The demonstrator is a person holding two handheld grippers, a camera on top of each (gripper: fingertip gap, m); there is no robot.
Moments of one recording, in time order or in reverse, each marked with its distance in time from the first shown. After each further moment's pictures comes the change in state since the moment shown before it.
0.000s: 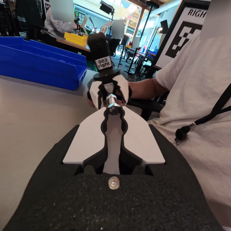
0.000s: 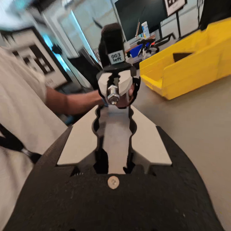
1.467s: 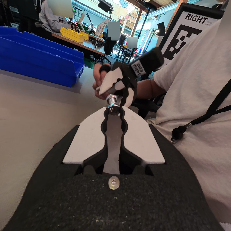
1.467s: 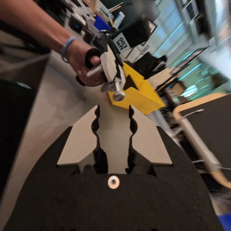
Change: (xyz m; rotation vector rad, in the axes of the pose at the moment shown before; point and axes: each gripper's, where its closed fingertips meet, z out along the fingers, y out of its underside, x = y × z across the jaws) left arm -0.001 0.006 0.002 -0.020 0.024 -0.046; right arm 0.007 0.005 -0.008 -0.193 0.428 -1.063
